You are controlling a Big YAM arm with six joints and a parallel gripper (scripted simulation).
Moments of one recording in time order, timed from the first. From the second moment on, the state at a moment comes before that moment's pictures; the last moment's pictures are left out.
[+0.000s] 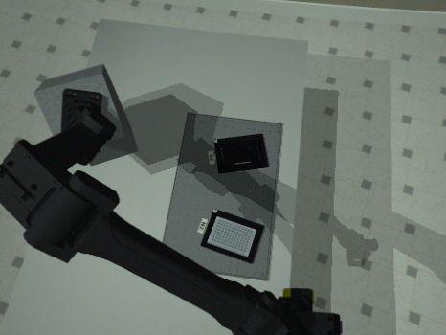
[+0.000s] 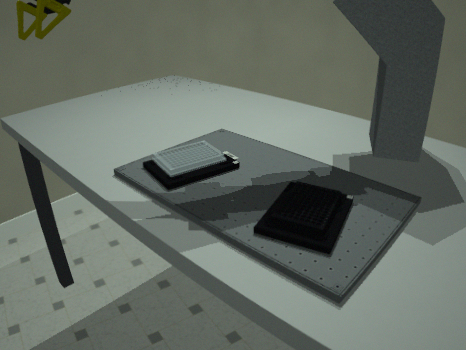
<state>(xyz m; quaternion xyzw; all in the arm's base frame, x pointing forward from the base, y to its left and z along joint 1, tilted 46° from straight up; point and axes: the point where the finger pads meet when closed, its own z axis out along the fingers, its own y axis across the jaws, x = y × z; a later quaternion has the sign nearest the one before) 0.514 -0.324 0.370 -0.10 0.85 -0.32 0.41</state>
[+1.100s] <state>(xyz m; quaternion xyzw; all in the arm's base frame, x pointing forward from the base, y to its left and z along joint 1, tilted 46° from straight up) 0.496 -0.201 0.305 -0.08 0.92 -0.16 0.34</state>
